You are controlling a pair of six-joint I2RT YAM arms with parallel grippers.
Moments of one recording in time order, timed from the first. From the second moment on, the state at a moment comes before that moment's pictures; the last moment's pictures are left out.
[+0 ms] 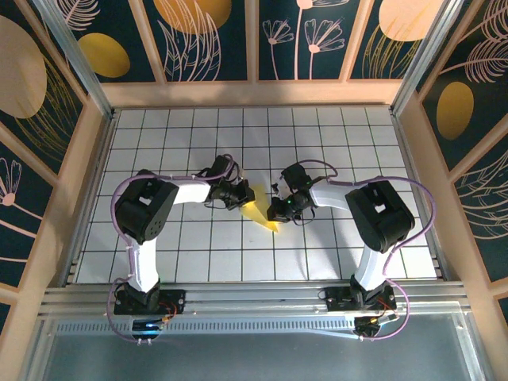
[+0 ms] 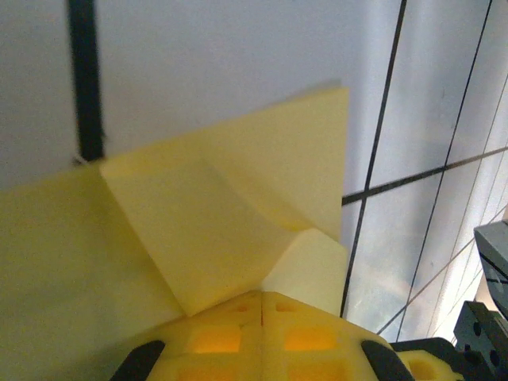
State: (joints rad) left arm -0.53 1.98 1.05 -0.04 0.53 -0.87; right arm 0.57 1.80 0.91 -0.35 -0.56 0.48
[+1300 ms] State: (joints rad) left arm -0.60 1.91 1.02 -0.03 0.47 -0.84; right arm 0.57 1.80 0.92 -0.35 -0.55 0.48
